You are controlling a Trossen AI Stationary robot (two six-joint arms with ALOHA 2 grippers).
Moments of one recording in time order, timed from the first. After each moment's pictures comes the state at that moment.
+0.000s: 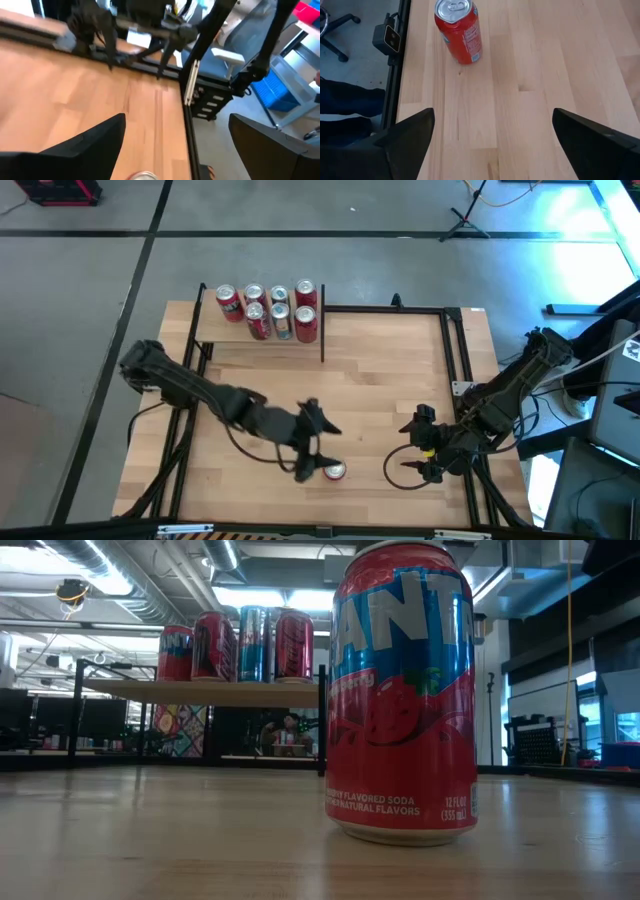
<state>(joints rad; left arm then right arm) -0.41 1.65 1.49 -0.22 -0.24 -0.48 0.80 1.20 1.04 -0.80 0.39 0.75</state>
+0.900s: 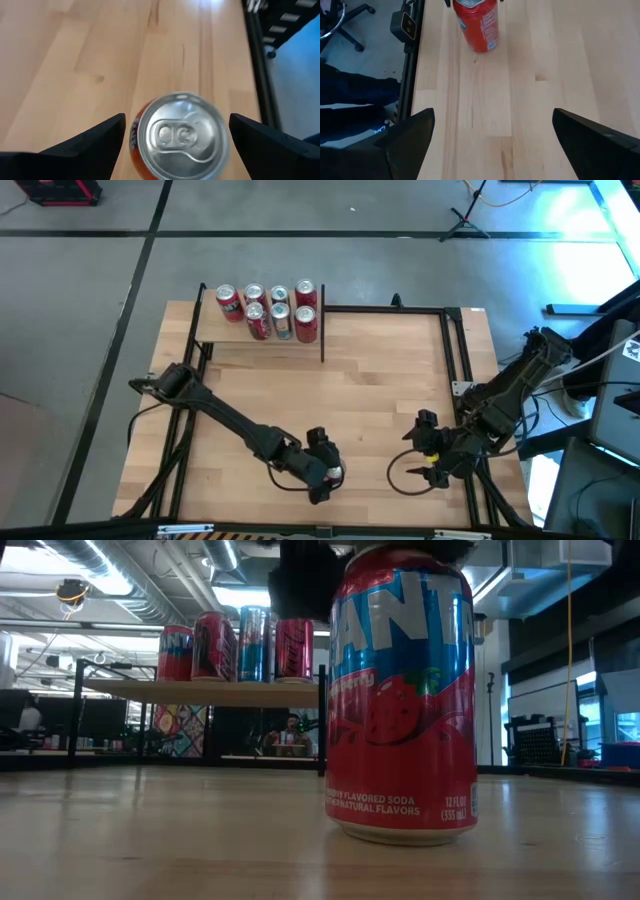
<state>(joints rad) -0.48 1.99 1.49 -0.30 -0.34 -0.52 0.83 1.20 1.04 -0.80 0.33 0.76</state>
